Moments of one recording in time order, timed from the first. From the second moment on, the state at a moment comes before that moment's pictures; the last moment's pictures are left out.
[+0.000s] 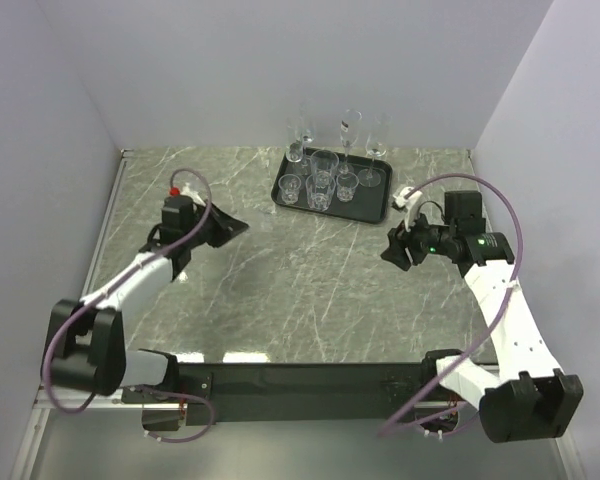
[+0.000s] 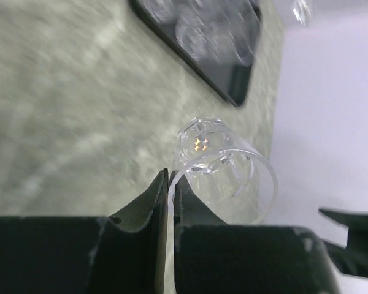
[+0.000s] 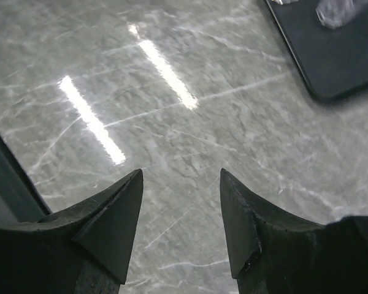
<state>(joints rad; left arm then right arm) -0.19 1.33 0.74 0.11 0.36 -0.94 0.04 1.05 1.00 -0.78 -0.68 -0.57</state>
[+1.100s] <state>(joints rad) -1.08 1.56 1.14 -0.10 -0.38 -1.24 0.44 1.09 1.20 -0.81 -0.23 -0.06</state>
